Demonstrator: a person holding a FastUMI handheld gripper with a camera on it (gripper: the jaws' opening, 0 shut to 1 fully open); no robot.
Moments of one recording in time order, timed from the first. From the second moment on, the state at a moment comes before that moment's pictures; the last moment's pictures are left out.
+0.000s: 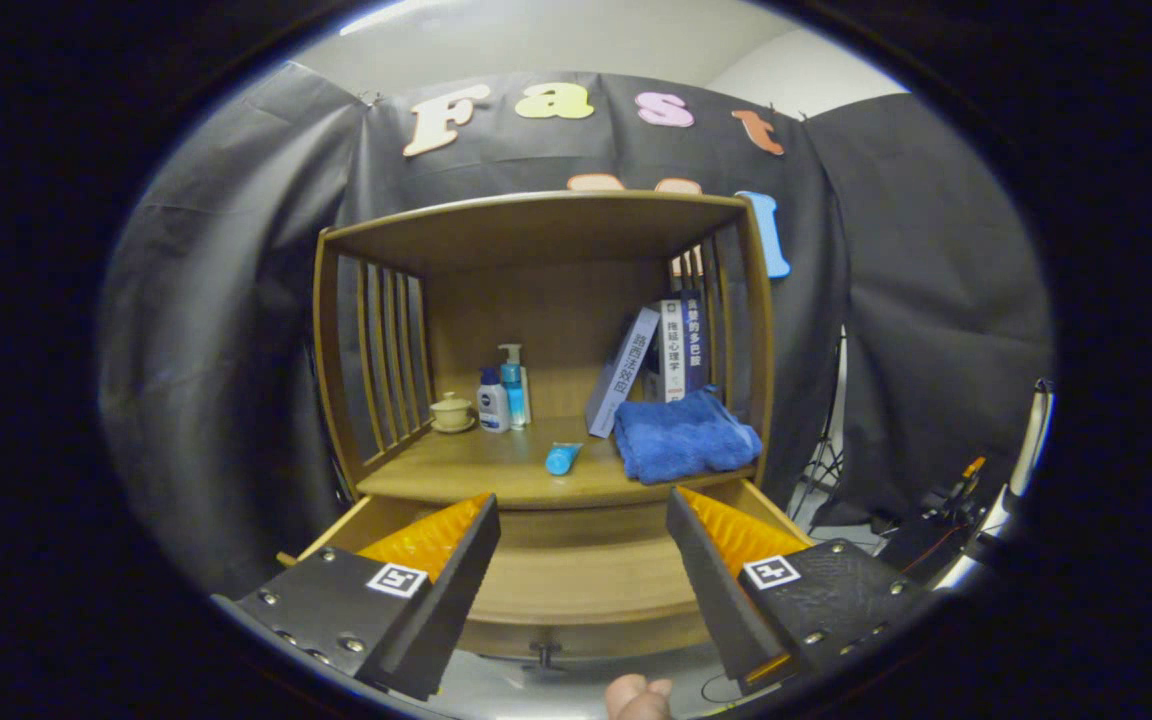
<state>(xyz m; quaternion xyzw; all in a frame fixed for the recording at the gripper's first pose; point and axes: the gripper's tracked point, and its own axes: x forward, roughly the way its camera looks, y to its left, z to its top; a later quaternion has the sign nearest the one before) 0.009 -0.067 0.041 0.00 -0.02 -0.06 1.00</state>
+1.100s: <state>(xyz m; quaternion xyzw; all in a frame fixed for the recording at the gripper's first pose) 0.015 -0.029 -0.104 0.00 -0.01 -0.03 1.00</state>
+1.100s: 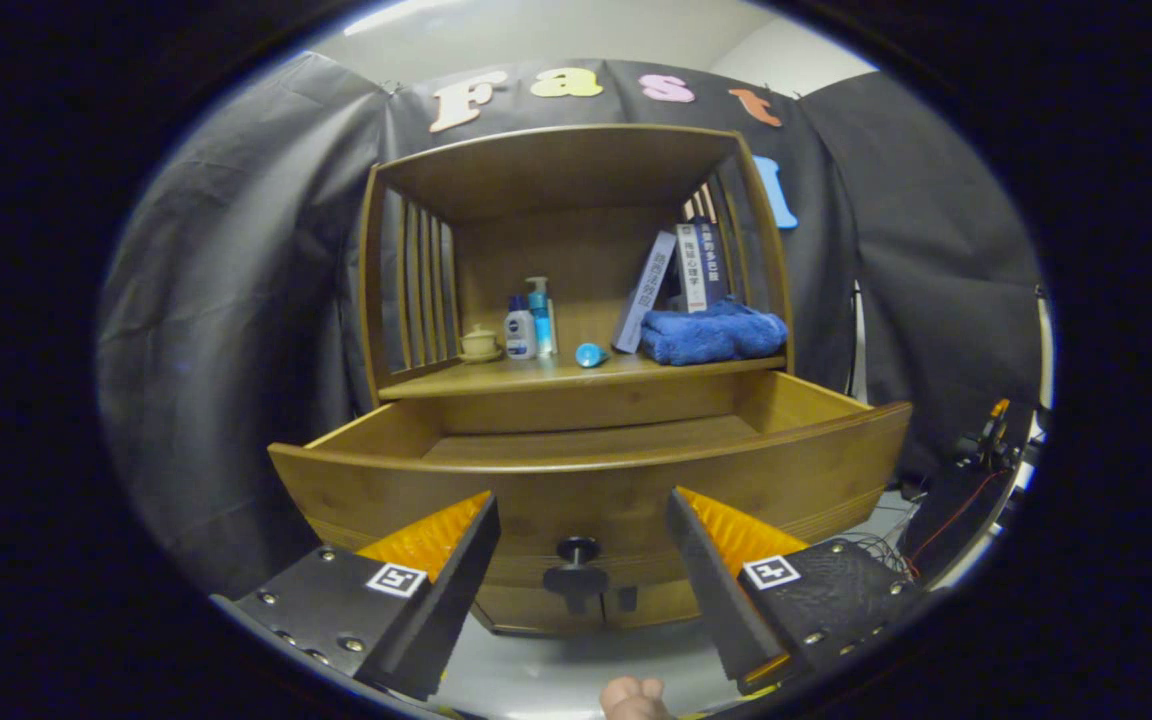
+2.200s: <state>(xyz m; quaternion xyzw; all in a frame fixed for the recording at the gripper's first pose) 0.086 -0.006 -0.149 -0.04 0.03 -0.05 1.00</state>
